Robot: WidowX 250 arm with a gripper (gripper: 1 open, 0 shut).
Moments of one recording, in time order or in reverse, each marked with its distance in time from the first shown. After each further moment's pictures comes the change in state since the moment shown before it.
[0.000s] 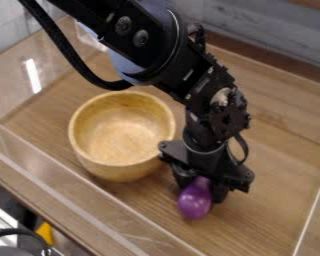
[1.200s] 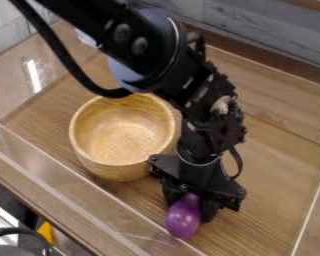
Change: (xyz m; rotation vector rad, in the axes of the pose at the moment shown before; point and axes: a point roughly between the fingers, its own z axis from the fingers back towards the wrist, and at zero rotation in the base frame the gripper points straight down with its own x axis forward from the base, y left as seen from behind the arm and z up) arm -0.015 0.010 0.003 0.045 0.097 0.023
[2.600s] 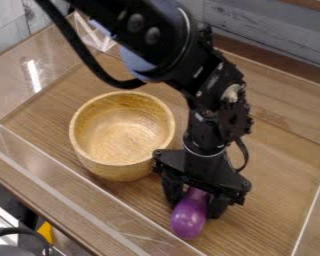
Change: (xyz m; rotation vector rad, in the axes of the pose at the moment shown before) arm 0.008 -0.002 0.003 -0.003 0.020 0.035
